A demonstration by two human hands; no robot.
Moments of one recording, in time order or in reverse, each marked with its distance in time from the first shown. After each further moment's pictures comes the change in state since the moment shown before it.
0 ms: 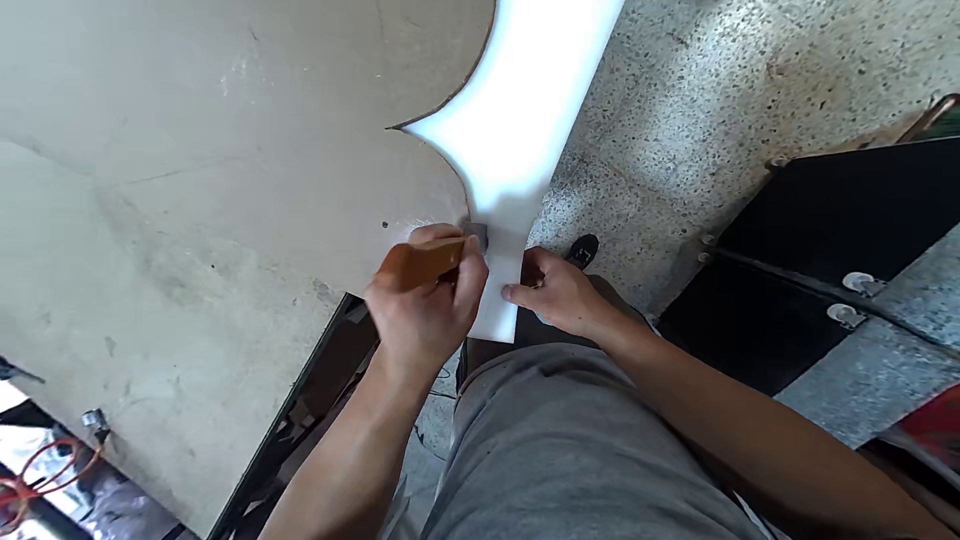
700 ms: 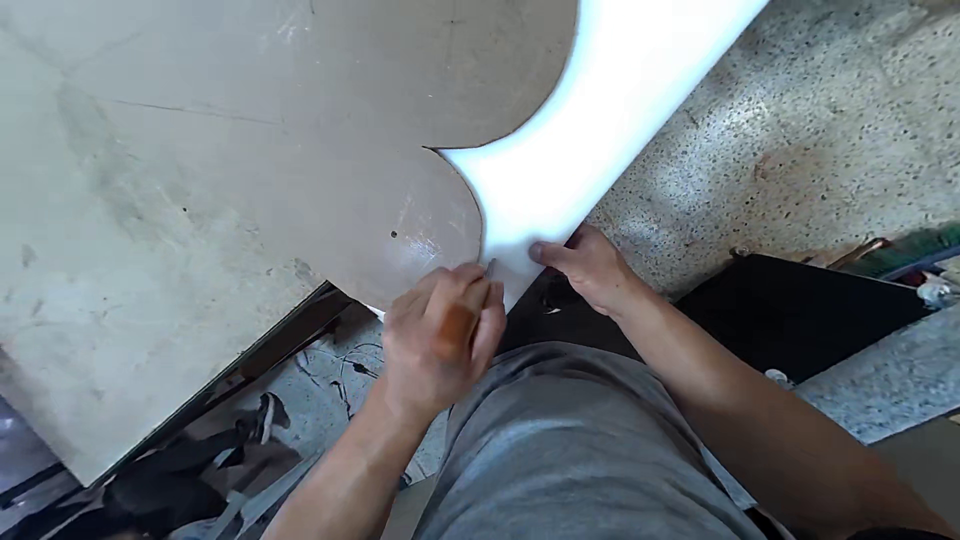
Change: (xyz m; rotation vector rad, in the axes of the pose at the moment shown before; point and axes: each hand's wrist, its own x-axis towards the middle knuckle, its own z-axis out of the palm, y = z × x) left_hand 0.010 0.023 0.006 0.100 0.057 -0.011; right_hand 0.046 -0.088 -0.073 0.262 -0.101 -0.112
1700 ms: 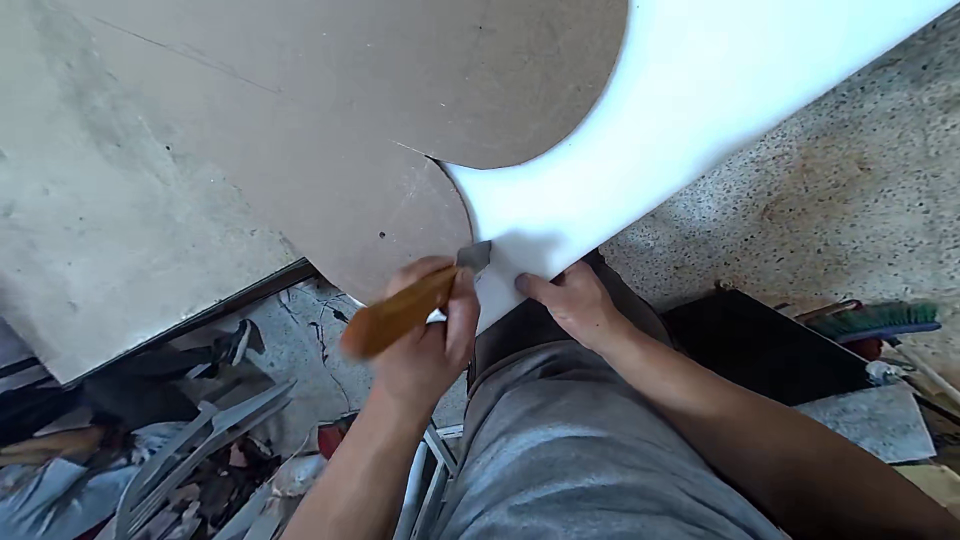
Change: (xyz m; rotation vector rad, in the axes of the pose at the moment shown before) left_hand 0.032 0.015 0.029 -0.045 0.258 -0.376; right_hand 0.014 -0.007 -0.015 -0.104 -0.090 0.072
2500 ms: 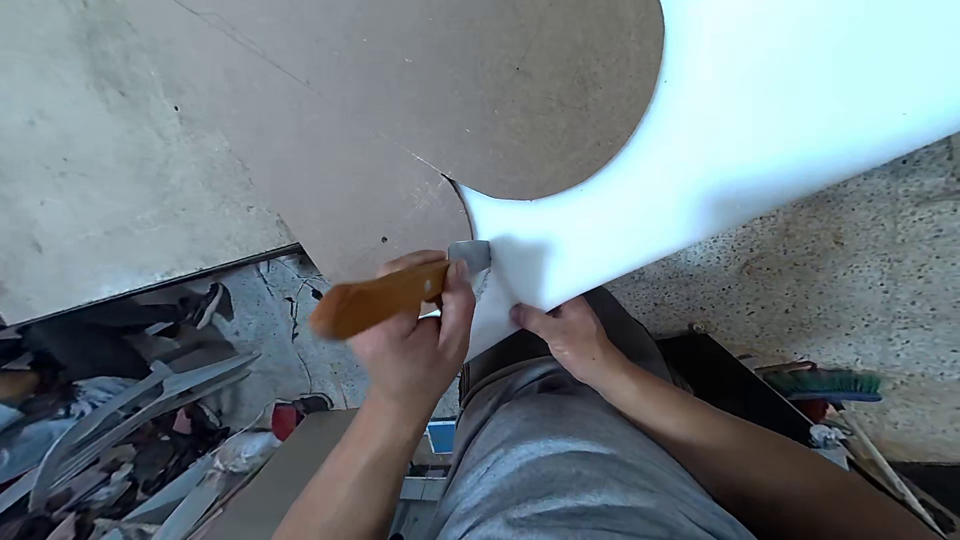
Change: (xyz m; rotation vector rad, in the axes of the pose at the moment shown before) left_hand 0.019 0.010 0.021 0.050 0.180 -0.173; right_hand -0.003 -0.020 -0.015 -0.075 -0.117 0.110
